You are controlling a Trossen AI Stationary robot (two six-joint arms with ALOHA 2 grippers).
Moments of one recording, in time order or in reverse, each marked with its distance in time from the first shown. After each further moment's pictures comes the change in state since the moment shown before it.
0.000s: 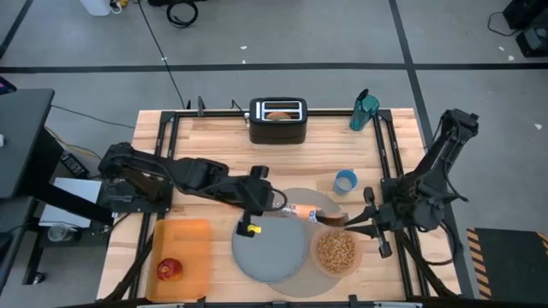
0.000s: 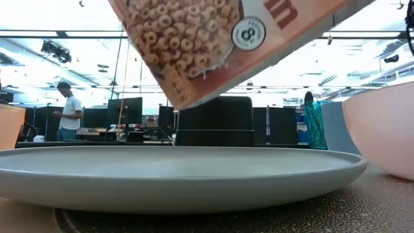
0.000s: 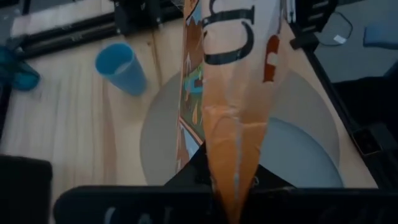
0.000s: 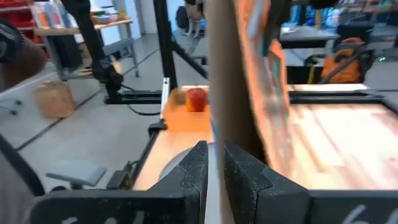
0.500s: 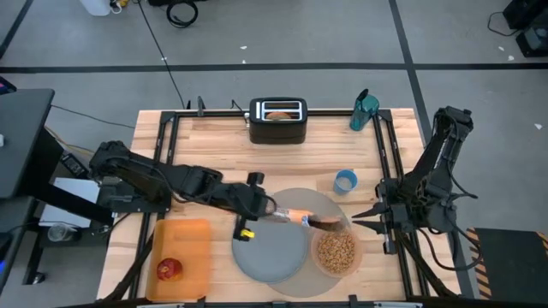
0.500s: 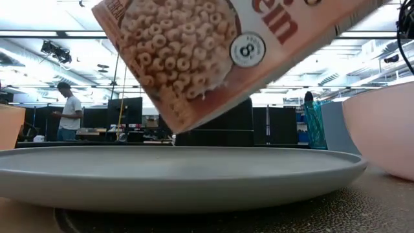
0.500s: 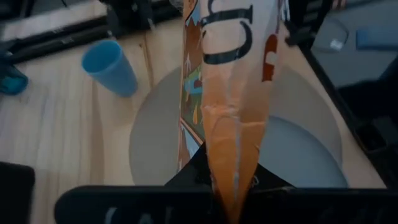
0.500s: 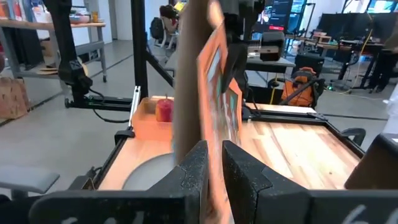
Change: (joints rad) left arm -0.021 -0.097 -0.261 0.224 -0.019 -0.003; right arm 0.122 -0.030 0.000 -0.012 0.257 -0.121
